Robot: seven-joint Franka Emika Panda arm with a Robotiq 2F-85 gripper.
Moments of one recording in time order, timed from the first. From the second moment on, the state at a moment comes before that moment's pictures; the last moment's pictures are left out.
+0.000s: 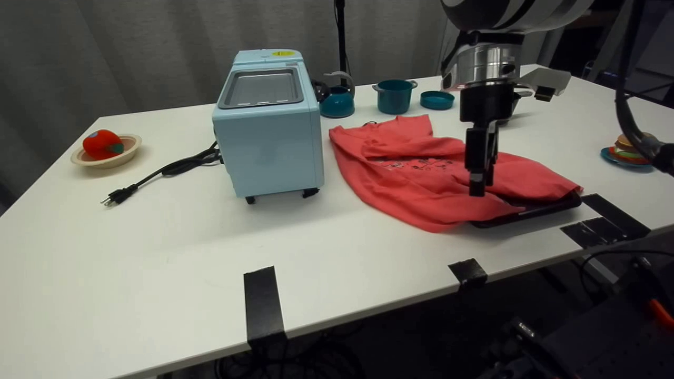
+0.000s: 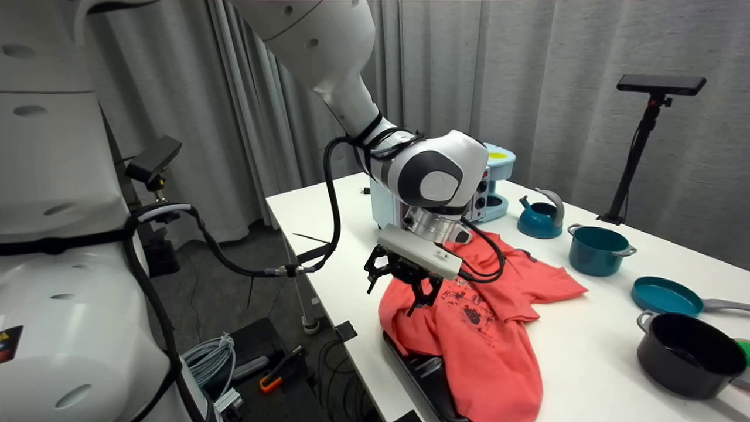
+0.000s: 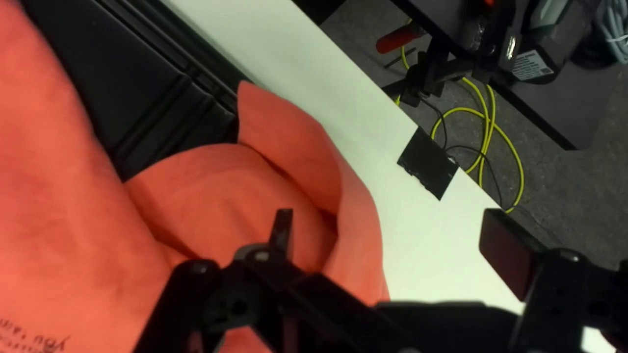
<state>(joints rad) -0.08 0.18 0.08 -2.36 0.15 2.10 -0.68</state>
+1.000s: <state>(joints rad) -0.08 0.18 0.07 -2.45 0.15 2.11 -0.69</state>
